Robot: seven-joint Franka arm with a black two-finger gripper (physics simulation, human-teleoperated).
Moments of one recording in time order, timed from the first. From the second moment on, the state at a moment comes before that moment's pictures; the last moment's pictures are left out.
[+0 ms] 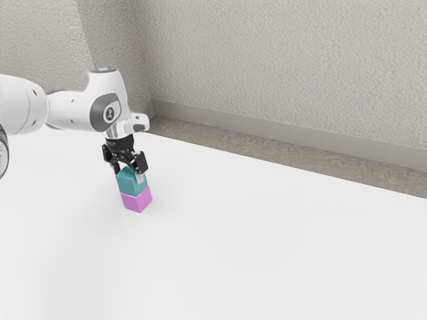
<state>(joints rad) 0.24 0.47 -0.04 -1.67 0.01 2.07 0.25</state>
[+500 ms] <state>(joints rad) 0.23 0.47 -0.04 -1.67 0.02 2.07 0.26</state>
